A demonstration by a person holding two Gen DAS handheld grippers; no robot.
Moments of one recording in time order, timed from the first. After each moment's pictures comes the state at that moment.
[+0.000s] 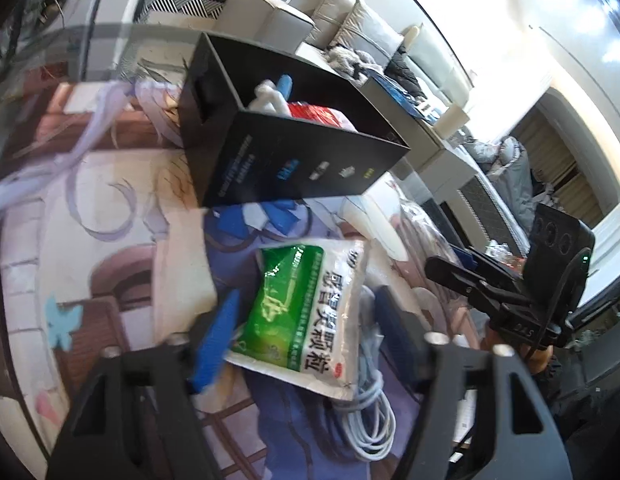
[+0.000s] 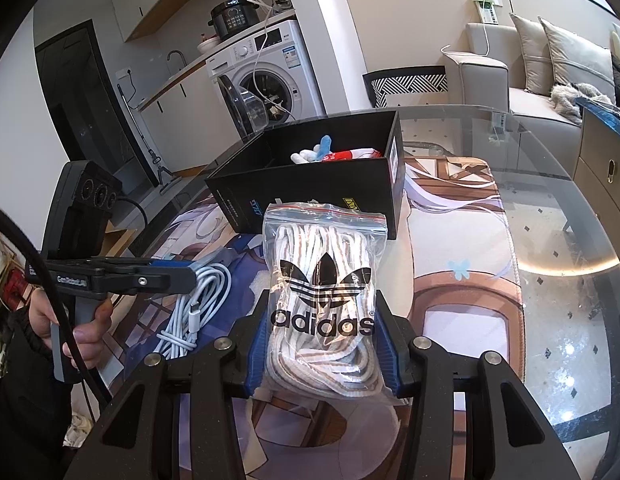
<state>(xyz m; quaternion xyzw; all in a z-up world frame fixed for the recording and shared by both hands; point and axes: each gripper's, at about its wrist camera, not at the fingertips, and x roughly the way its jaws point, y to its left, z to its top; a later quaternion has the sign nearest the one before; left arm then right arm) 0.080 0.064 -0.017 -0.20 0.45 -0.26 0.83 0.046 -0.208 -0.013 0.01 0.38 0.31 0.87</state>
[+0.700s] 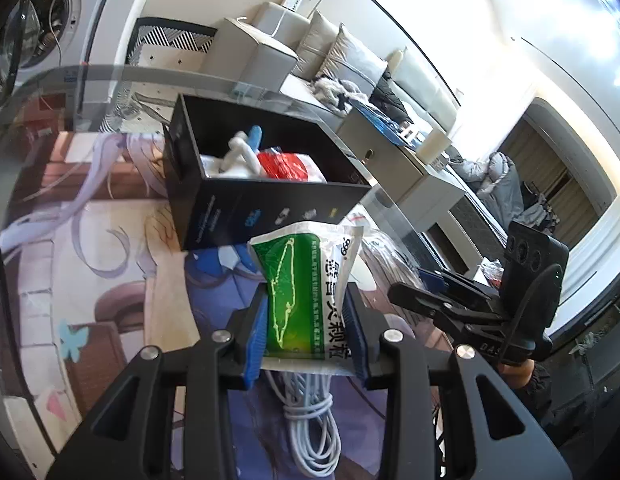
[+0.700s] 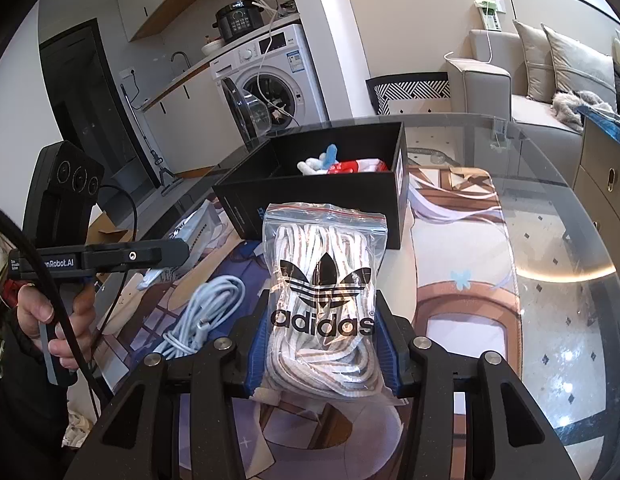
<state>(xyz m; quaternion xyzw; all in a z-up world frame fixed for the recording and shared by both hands) 0.065 0.063 0.023 -0.19 0.39 -0.25 0.87 0.043 -0.205 -0.005 0.01 0.37 0.32 0.88</state>
